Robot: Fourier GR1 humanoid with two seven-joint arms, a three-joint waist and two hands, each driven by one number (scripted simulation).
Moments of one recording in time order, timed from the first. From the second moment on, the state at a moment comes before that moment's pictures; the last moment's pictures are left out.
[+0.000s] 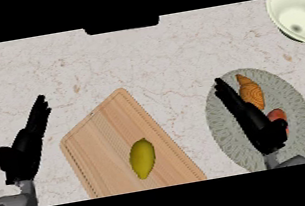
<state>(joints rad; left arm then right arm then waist) -0.06 0.33 -0.06 -1.40 0.10 0.09 -0.06 -0.04 -0.23 0.33 -1.48 -0.17 -0.07 -0.08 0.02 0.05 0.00</state>
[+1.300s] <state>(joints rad) -0.15 0.16 -0.15 -1.53 0.05 0.18 0.06 -0.03 -0.24 0.32 -1.71 0.74 -0.66 0.30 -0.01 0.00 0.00</state>
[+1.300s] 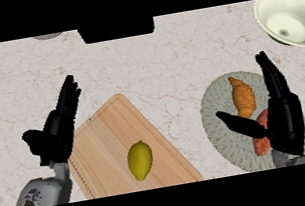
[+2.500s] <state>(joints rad) -0.12 0.13 -0.11 -1.55 0.02 0.12 0.07 -0.12 -0.17 0.19 -1.73 0.76 -0.12 0.75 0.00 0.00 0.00</state>
